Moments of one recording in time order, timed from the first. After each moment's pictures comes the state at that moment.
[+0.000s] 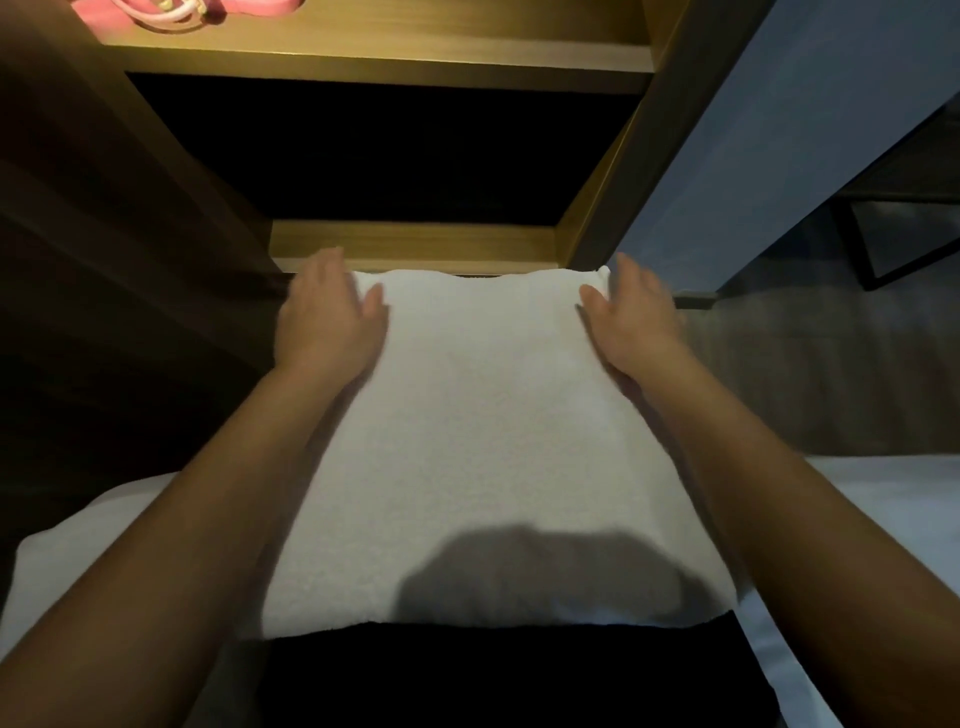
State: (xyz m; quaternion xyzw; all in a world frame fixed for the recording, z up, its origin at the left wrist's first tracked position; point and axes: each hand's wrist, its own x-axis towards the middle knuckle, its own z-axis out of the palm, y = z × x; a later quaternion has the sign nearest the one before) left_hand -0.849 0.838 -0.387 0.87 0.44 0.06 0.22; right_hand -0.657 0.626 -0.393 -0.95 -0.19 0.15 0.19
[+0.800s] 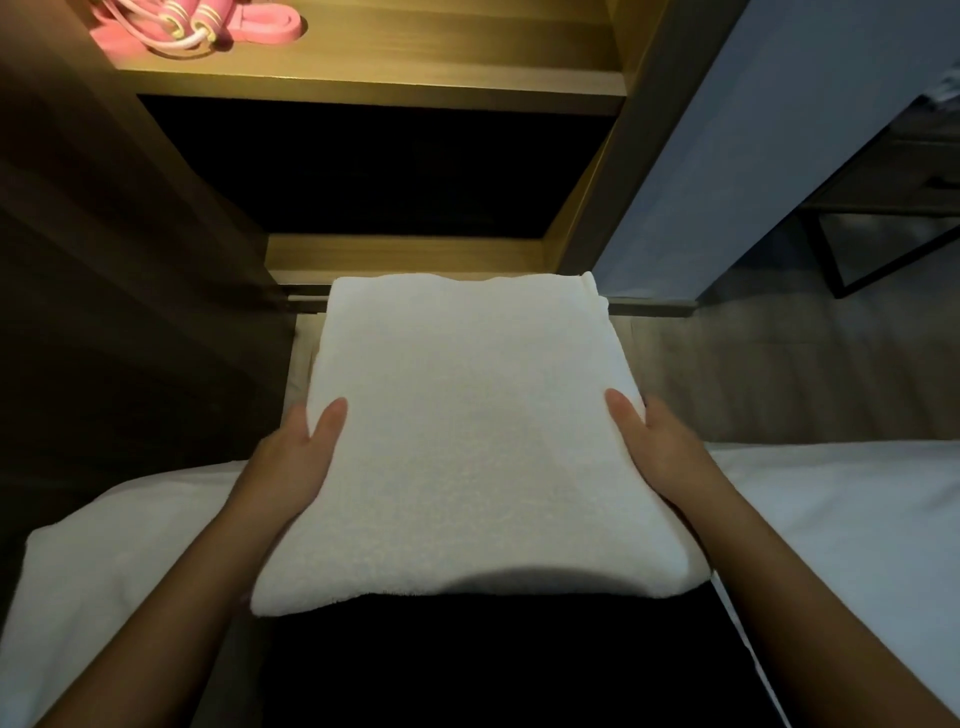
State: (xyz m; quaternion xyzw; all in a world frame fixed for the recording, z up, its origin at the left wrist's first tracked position) left_hand -0.961 0.796 -0.404 0.74 0.52 -0.10 0.42; right_hand -0.733 0.521 -0.380 -0.90 -0.09 0.35 0.22
